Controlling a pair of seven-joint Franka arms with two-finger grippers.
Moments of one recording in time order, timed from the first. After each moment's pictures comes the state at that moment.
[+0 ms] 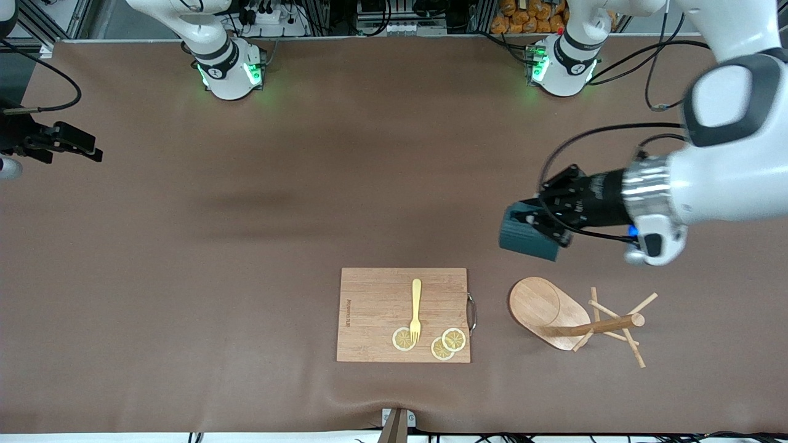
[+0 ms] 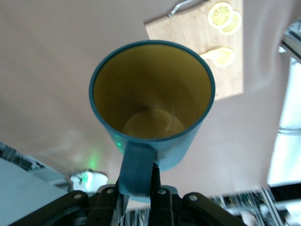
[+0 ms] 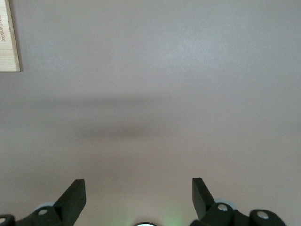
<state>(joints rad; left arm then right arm) -0.36 0.48 0.27 -1.11 -0.83 1.48 -1.35 0.00 -0.04 -0.09 -1.67 0.03 1.52 -0.09</state>
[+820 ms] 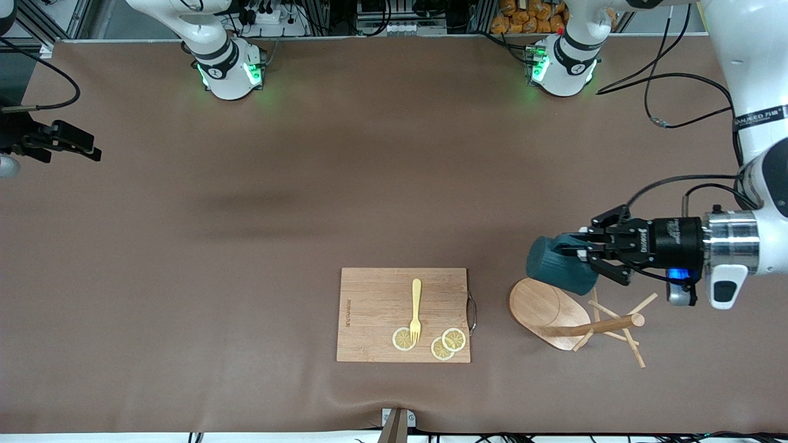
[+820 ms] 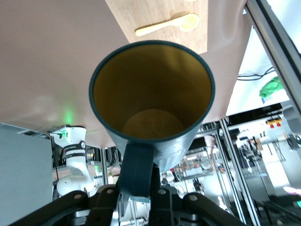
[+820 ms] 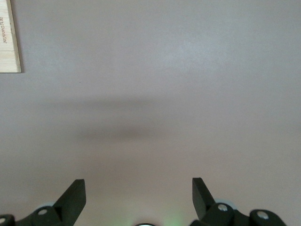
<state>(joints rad) -0.14 0.58 0.27 -1.19 -1.20 1.42 -1.04 0.00 -0.05 -0.09 -1.67 0.03 1.52 -0.09</state>
